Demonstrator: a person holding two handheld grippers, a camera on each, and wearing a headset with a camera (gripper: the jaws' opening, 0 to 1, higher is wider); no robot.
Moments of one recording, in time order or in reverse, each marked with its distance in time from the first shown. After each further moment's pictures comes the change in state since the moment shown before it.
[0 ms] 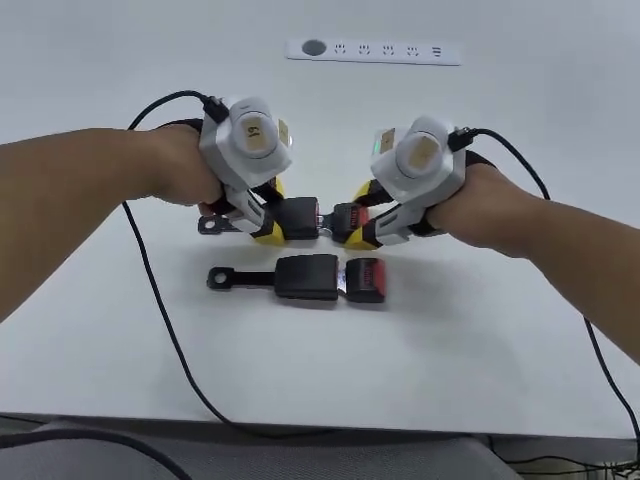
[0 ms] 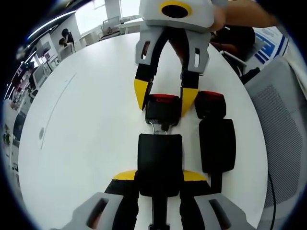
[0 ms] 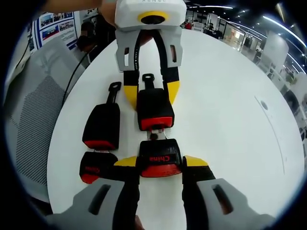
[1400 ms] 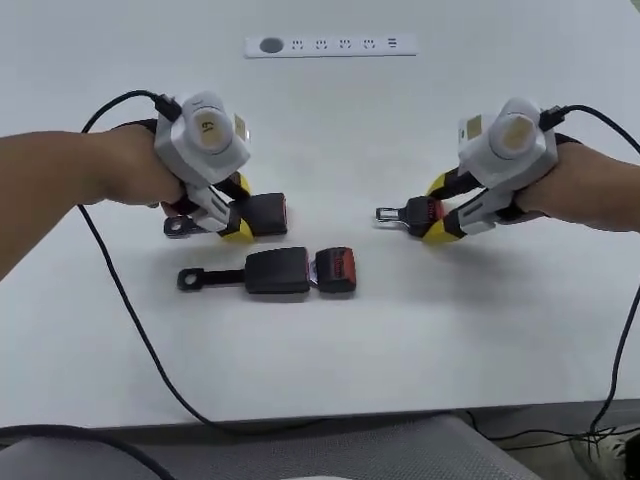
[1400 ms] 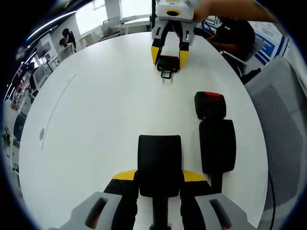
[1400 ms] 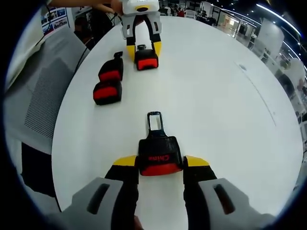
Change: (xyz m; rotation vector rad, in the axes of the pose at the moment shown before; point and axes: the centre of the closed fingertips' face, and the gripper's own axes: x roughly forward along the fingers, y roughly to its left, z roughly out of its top) left arm -0.002 0.000 0.002 0.010 -0.002 0.004; right arm -0.082 -0.013 -0.115 0.064 0.112 -0.026
